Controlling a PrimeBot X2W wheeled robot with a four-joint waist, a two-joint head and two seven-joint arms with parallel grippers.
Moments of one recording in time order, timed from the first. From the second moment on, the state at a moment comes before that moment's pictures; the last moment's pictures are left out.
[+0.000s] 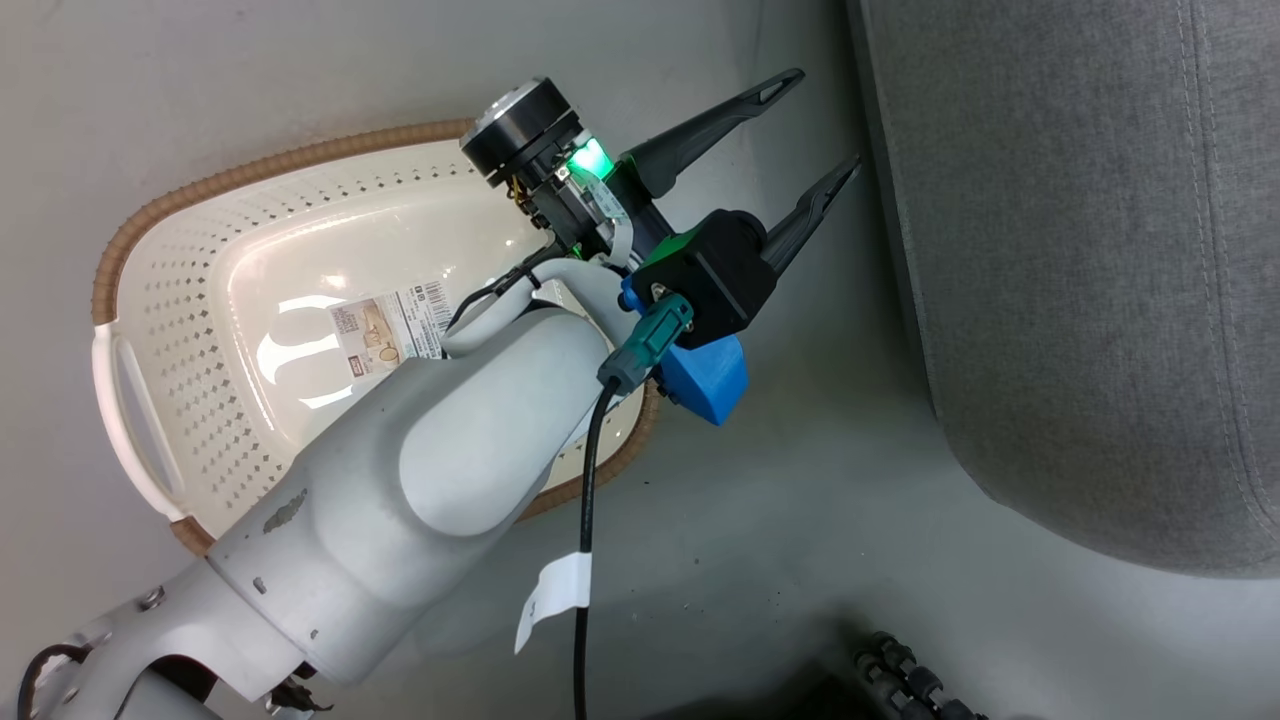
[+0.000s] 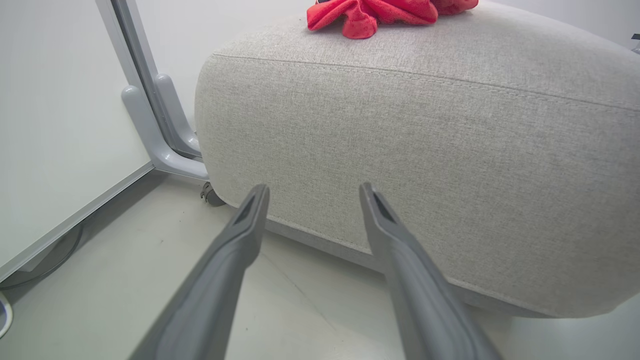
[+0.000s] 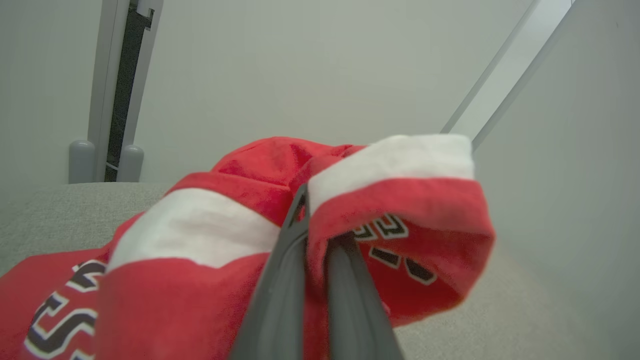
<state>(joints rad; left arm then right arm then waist) -1.01 0.14 -0.95 0.49 -0.20 -0.09 -0.23 -0.94 -0.44 -0.51 0.45 -0.01 0.13 -0.26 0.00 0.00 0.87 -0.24</state>
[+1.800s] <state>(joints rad) -0.54 0.13 -0.42 0.28 -0.22 0.02 -0.26 -0.42 -0.20 -0.16 0.22 0.09 0.13 -0.26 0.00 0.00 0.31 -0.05</state>
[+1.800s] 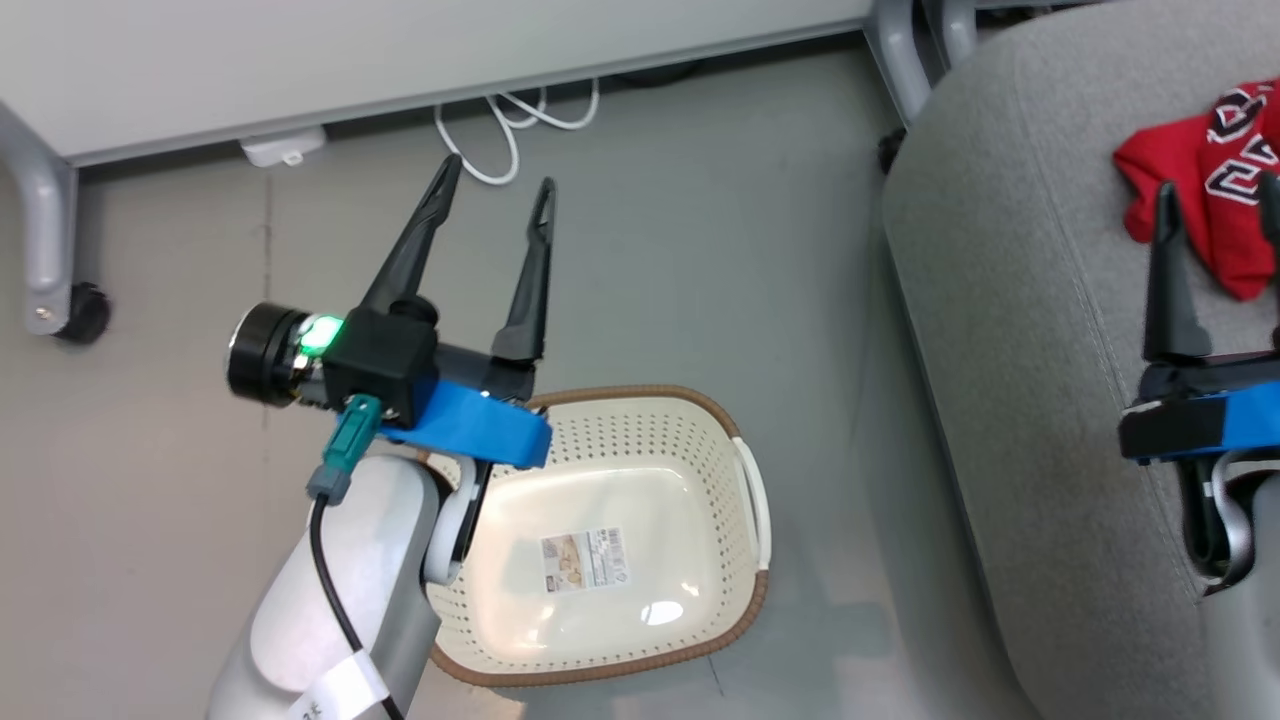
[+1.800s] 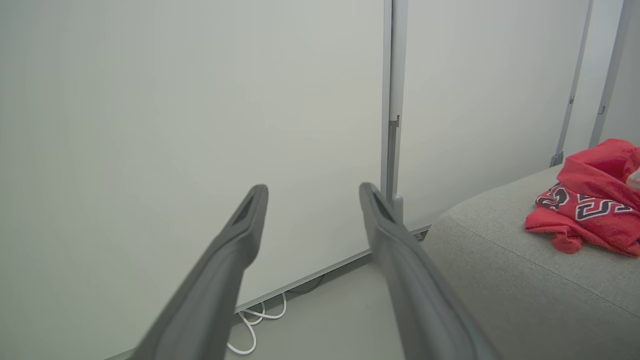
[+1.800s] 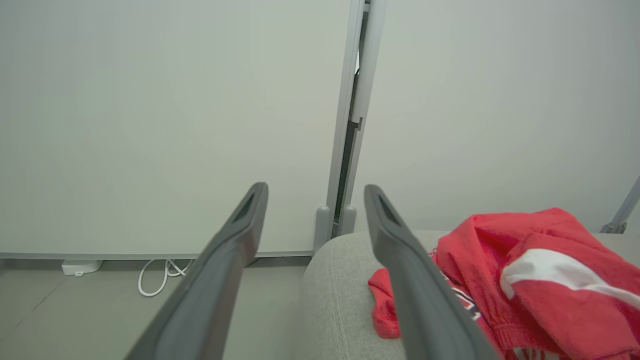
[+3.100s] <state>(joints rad) -0.08 0.05 -0.07 0.18 -0.12 -0.07 -0.26 -0.09 -0.06 -0.08 0.22 0.13 0.13 -0.26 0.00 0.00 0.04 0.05</state>
